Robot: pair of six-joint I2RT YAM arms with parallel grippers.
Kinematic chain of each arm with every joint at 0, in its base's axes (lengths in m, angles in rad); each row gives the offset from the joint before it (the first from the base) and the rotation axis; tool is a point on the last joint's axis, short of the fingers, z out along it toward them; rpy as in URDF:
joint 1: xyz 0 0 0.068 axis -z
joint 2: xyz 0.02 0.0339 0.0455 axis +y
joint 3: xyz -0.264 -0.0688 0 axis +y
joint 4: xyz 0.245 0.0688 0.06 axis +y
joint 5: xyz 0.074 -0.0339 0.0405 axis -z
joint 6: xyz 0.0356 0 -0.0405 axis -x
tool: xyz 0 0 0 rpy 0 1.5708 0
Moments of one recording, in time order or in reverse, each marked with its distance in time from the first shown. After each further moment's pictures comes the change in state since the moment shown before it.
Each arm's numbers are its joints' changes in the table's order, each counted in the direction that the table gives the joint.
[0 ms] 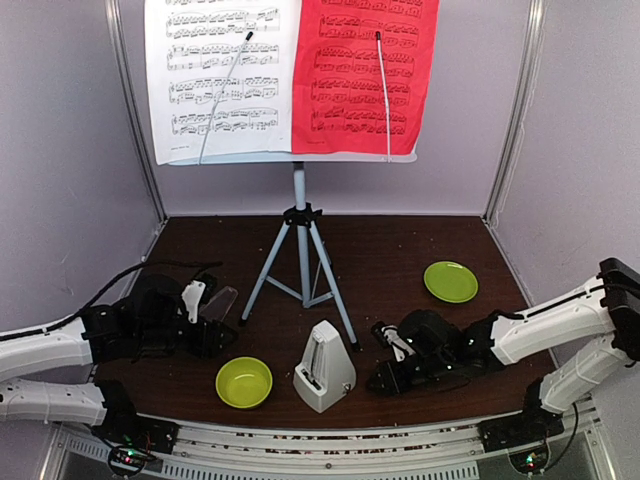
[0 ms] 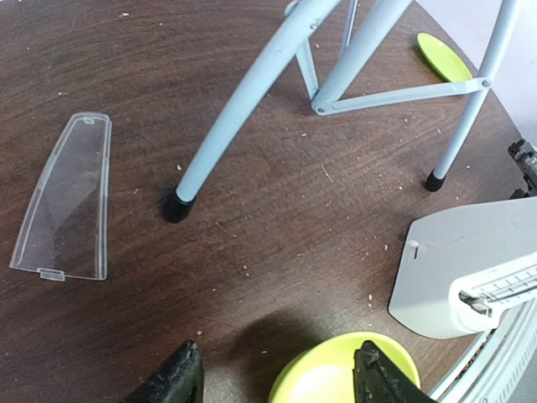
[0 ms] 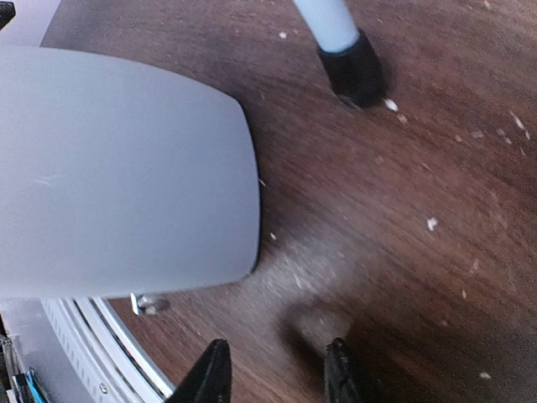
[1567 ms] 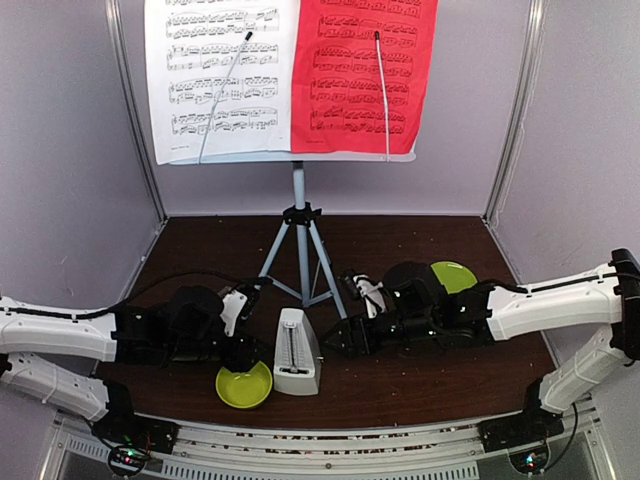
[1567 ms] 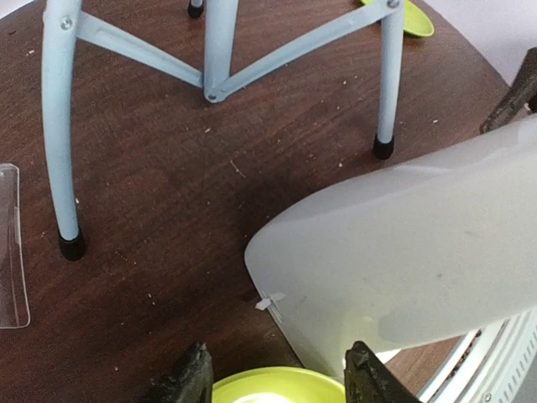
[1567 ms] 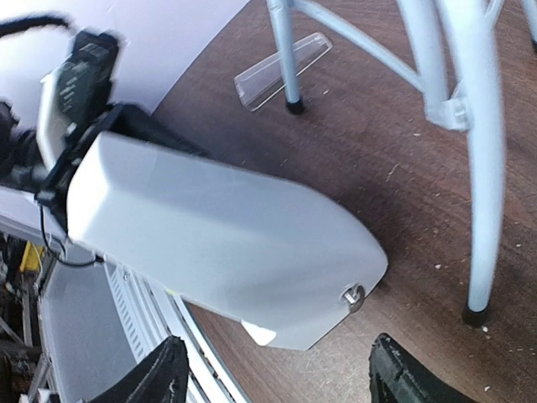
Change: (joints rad) left arm 0.261 0.248 -0.088 -0.144 -0.118 -0.016; right arm -0.013 0.023 -0.295 -0.054 -0.010 0.091
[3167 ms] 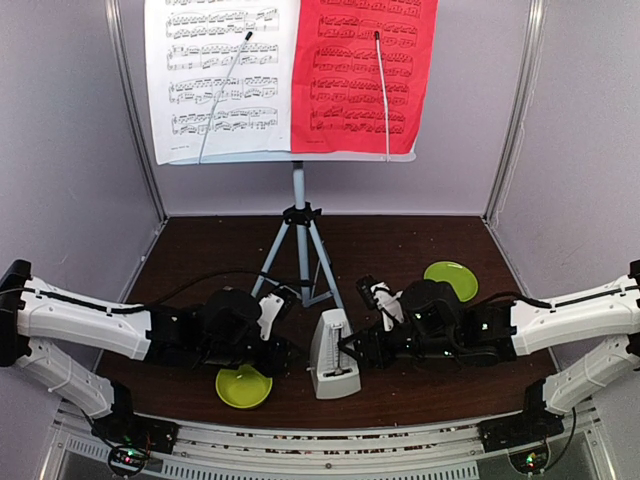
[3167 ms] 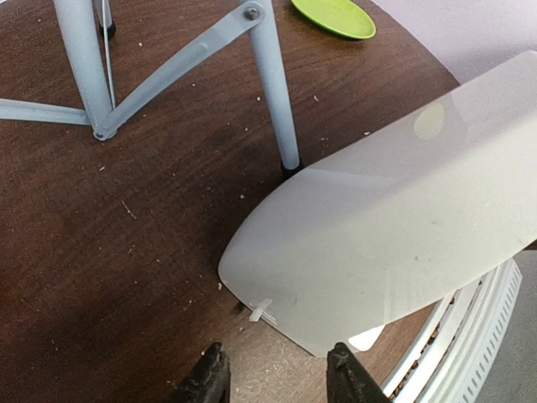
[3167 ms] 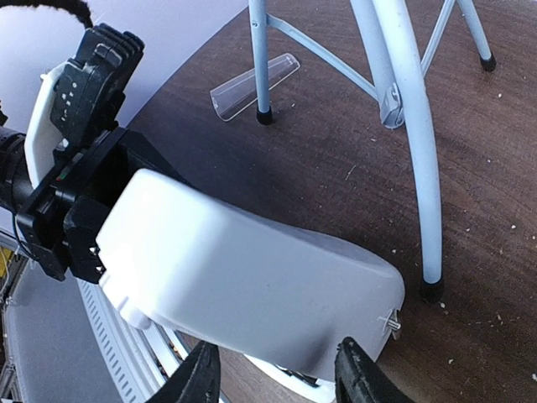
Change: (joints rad) left arm 0.116 0.232 -0.134 -0.135 0.023 0.092; right arm -0.078 -0.137 0.113 0.008 0.222 0.023
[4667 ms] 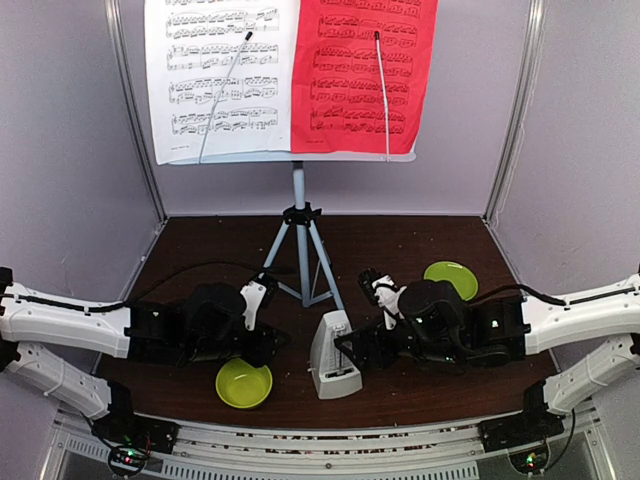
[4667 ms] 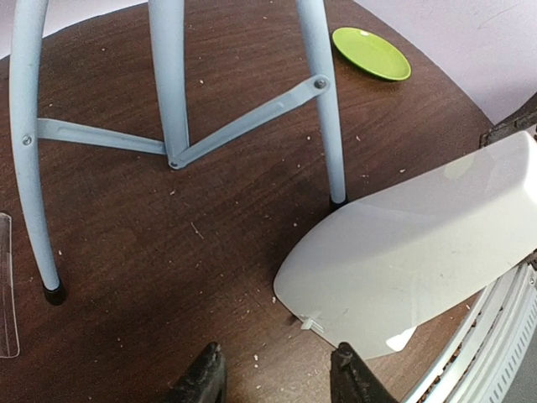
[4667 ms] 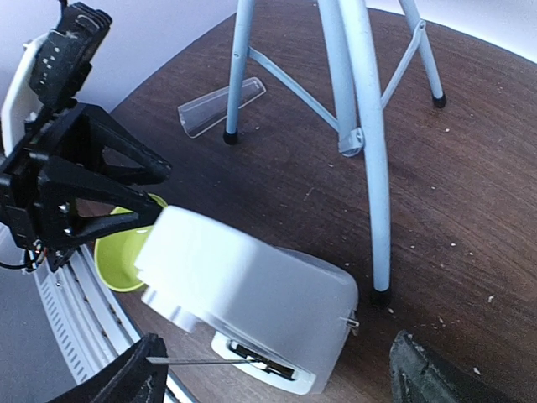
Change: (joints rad) left arm 0.000 -0.114 0.002 0.090 -0.157 -0.026; right arm -0.092 -0.035 -0.093 0.162 0.222 0.060
